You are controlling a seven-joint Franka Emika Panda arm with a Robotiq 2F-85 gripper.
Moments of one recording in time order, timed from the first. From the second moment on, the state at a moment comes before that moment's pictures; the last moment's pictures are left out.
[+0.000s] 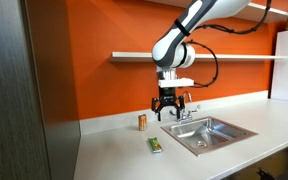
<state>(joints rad) 0.10 -0.02 0.20 -2.32 0.08 2.17 0.37</state>
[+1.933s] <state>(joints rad) 0.18 0.56 0.12 -1.93 0.02 2.27 0.24</state>
